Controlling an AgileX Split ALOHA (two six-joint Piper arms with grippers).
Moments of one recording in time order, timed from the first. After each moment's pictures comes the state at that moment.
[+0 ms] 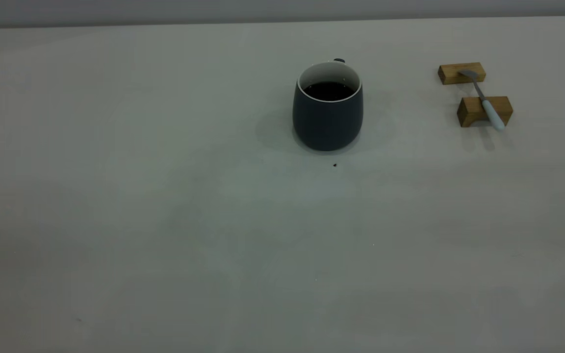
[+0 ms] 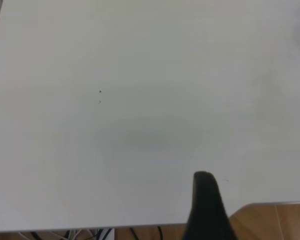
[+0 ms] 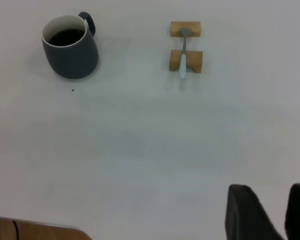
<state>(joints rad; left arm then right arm) 0.06 -0.02 -0.49 -0.05 1.13 0.07 0.06 0.02 -0.47 0.06 1.13 -0.07</state>
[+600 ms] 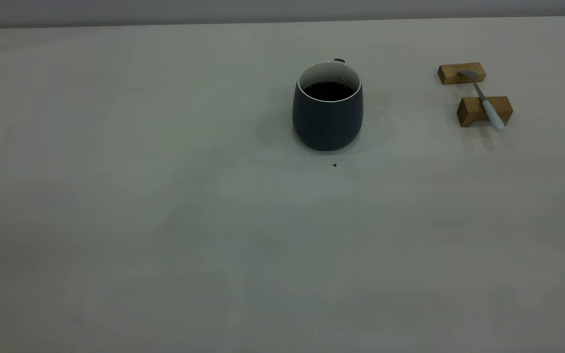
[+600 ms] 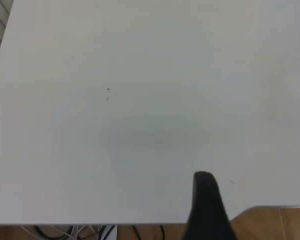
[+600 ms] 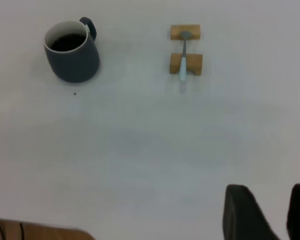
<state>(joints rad) 0.10 -0.02 -0.49 -0.05 1.13 0.07 0.06 0.11 -0.52 0.06 1.12 -0.06</state>
